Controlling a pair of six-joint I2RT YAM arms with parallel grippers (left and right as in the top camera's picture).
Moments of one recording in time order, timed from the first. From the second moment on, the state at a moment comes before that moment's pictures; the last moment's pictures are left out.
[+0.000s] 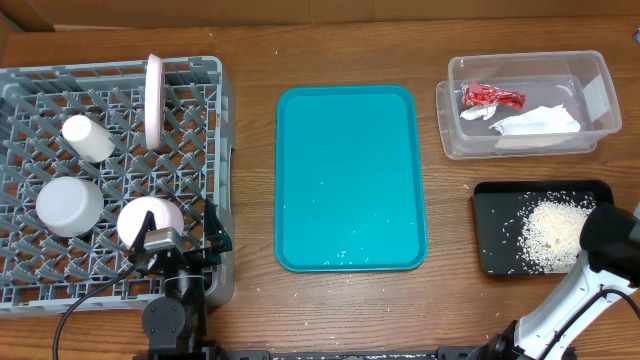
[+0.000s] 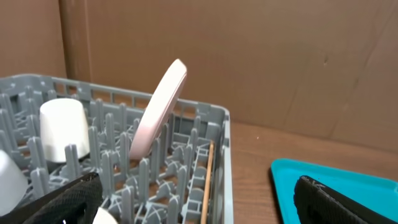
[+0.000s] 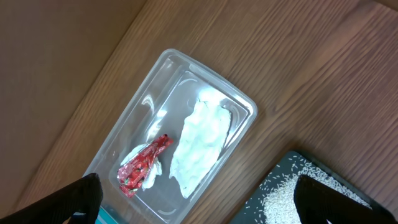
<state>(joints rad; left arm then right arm) 0.03 0.02 0.01 0.04 -0.13 -0.15 -0.45 2.14 2.75 -1.64 0.02 0.52</state>
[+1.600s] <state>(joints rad) 0.03 0.01 0.01 -0.07 -0.09 0.03 -0.45 2.14 2.75 -1.64 0.02 0.52</state>
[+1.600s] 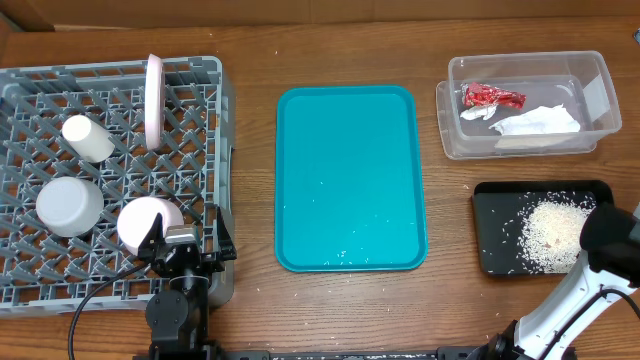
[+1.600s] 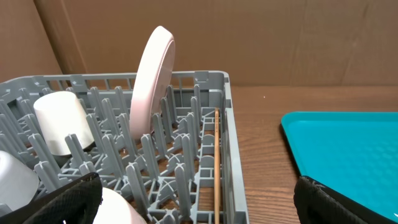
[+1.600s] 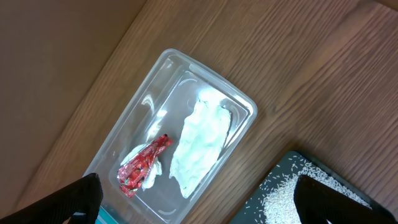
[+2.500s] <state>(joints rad) 0.03 0.01 0.01 -0.07 -0.09 0.03 -0.45 2.13 2.75 -1.64 0.05 0.51</state>
